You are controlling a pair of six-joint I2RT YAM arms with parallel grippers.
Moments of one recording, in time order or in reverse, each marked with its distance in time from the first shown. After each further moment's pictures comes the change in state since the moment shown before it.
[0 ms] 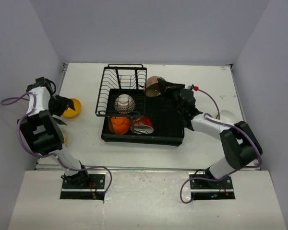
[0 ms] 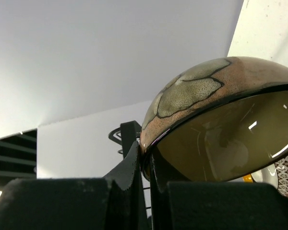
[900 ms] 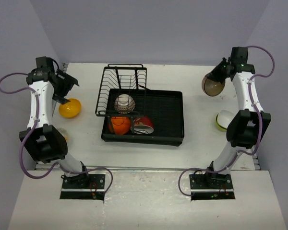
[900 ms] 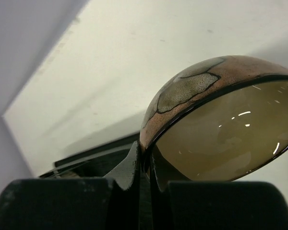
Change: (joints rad) left arm -0.153 -0.145 0.192 0.064 0.042 -0.034; right arm -0.684 0.261 0.982 -1.463 -0.476 -1.144
